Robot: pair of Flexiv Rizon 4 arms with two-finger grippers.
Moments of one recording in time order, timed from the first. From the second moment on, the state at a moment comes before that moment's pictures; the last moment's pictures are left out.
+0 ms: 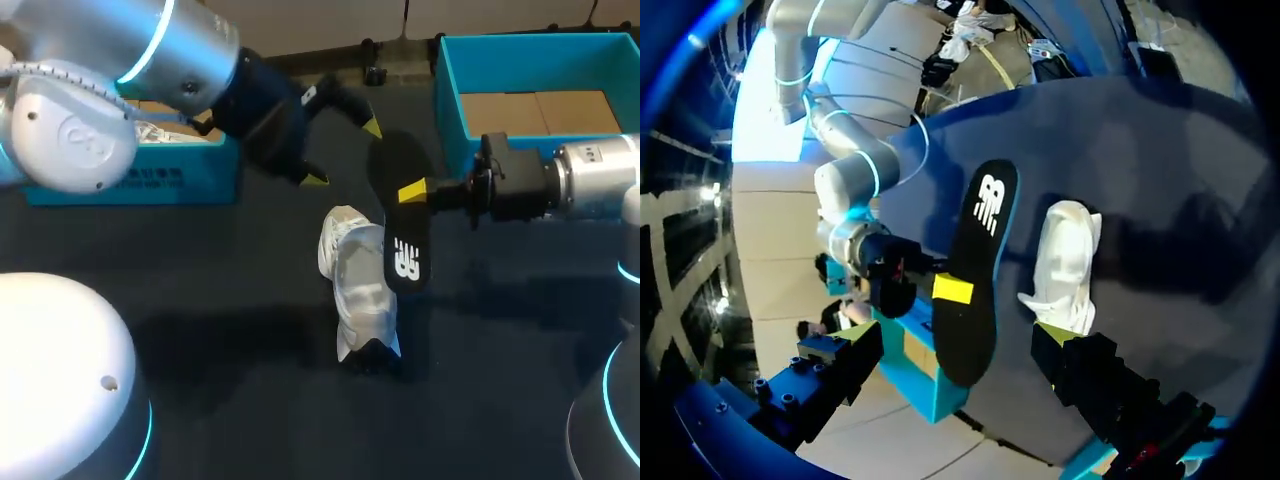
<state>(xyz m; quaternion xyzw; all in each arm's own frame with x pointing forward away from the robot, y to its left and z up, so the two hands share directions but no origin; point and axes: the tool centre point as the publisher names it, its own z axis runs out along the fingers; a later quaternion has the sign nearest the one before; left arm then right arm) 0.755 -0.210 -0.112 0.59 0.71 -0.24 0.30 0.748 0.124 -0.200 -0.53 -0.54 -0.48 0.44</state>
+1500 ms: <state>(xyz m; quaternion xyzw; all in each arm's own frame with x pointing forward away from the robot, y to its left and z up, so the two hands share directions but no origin) 0.790 -0.264 -0.127 0.67 0.74 -0.04 0.09 0.750 0.134 -0.202 -0.52 -0.55 -0.49 0.43</state>
